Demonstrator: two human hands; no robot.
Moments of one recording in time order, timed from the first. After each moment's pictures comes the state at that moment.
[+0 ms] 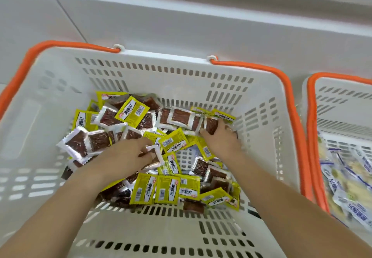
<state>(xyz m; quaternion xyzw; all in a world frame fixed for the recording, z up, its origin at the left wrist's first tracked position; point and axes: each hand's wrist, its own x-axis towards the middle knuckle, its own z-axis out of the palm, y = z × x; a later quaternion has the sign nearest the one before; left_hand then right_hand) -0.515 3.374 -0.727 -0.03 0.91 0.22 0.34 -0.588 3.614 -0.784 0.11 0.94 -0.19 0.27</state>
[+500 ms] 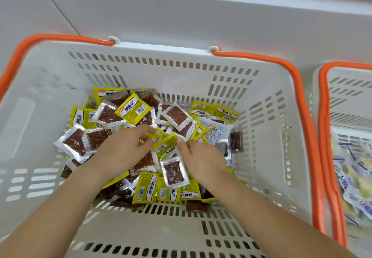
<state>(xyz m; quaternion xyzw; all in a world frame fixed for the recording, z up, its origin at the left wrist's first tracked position) -0.521 3.383 -0.725 -0.08 0.93 0.28 0.22 -0.534 3.574 -0.756 -0.08 0.94 -0.19 0.27</state>
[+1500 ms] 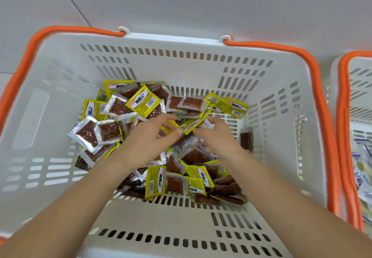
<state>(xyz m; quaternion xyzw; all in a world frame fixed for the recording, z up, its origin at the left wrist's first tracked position) -0.521 3.404 -0.721 -0.07 0.89 0.41 0.21 -0.560 3.574 -0.742 0.20 0.73 -0.54 0.36</state>
